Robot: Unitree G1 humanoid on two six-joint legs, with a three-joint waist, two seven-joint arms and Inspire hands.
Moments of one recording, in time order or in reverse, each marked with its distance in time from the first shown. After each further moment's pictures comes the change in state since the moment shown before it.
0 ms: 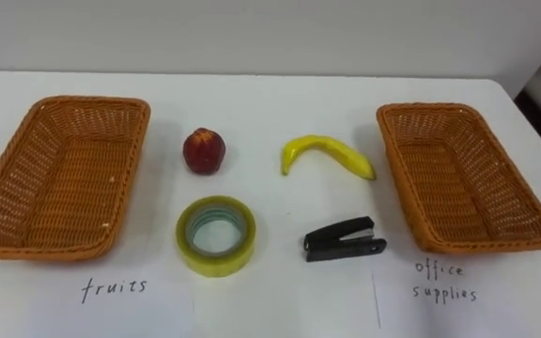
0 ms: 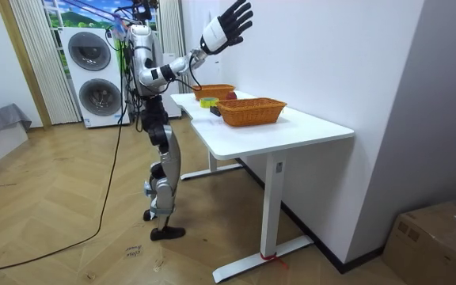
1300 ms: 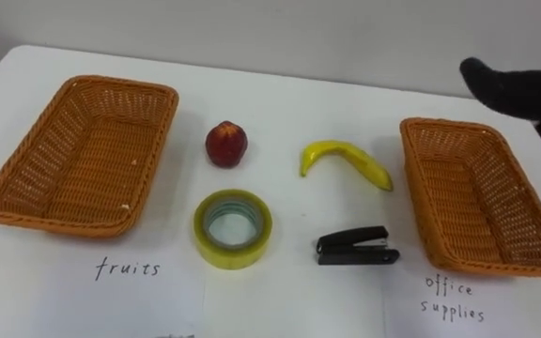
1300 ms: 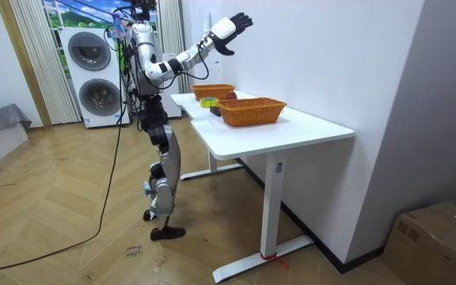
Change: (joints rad) left arm -0.084 0.029 -0.019 0.034 0.089 0.004 -0.090; right arm -0.049 -0.066 0.185 -0.084 -0.406 0.003 0.469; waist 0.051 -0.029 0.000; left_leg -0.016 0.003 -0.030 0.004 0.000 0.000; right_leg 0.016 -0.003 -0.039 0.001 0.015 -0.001
